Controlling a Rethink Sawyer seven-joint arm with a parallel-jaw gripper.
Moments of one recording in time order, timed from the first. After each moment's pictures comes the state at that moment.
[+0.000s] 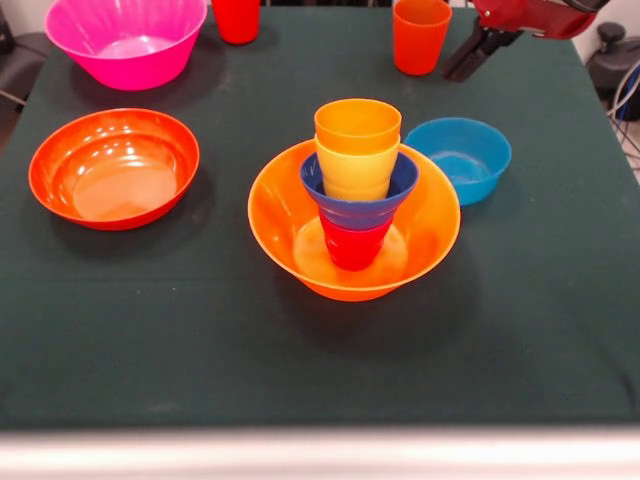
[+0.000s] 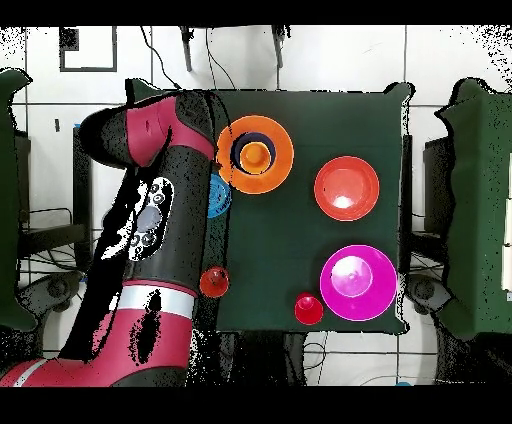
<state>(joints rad) 0.24 -0.30 -0.38 0.91 -0.12 1.19 1.49</state>
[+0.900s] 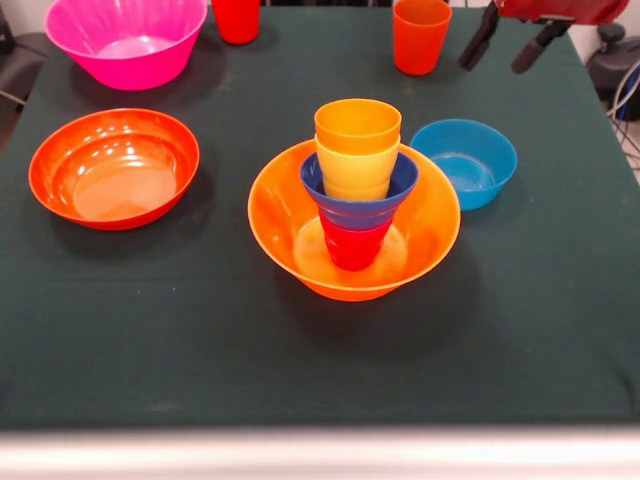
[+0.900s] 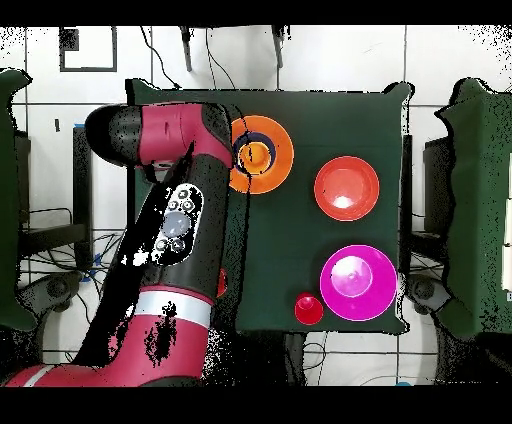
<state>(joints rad) 0.21 -0.36 -0.35 1.03 0.11 1.17 1.56</state>
